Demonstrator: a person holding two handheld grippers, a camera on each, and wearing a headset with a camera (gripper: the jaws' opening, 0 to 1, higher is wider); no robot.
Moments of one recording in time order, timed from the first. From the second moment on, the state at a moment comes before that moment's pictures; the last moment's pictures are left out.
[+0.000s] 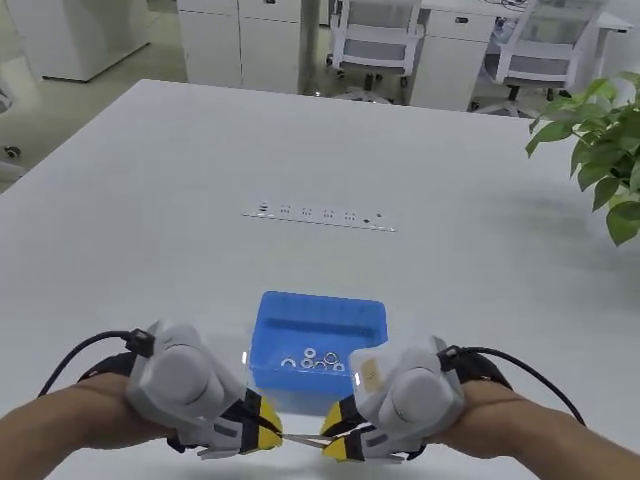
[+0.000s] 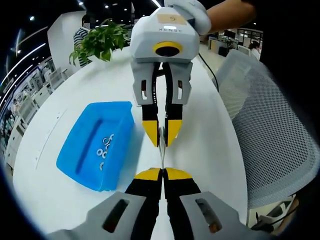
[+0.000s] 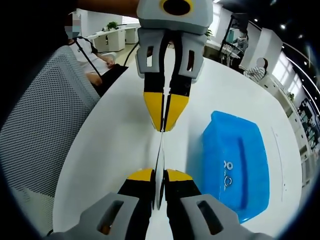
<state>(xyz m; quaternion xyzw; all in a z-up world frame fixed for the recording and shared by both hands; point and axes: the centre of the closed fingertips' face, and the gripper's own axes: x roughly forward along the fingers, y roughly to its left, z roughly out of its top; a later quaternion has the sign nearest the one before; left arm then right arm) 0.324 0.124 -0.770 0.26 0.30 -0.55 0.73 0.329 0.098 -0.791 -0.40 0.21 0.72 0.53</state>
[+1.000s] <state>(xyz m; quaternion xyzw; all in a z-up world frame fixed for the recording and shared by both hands) 0.329 0.130 -0.799 0.28 0.37 -0.53 0.71 0.332 0.099 -0.804 -0.40 0.23 0.71 0.53</state>
